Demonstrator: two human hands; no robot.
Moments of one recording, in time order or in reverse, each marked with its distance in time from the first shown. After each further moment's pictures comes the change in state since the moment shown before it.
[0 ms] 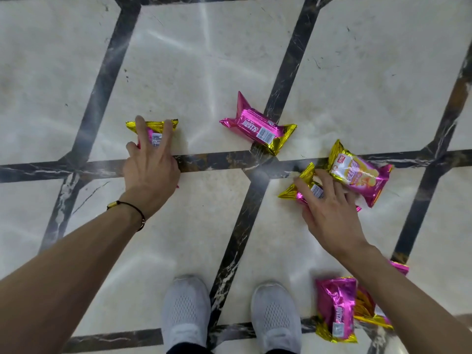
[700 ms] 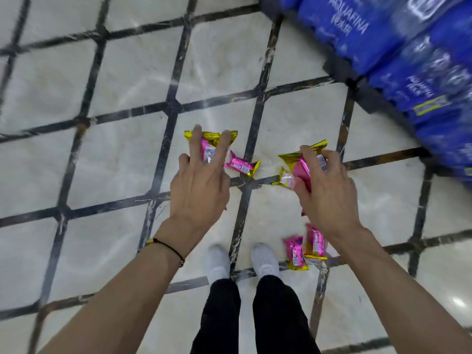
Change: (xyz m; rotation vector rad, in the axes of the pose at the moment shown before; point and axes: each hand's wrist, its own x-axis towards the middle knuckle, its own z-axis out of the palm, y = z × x) left_hand -0.160 0.108 -0.426 -0.191 0.081 0.342; right_hand -0.132 -0.030 -0.417 0.284 0.287 0.253
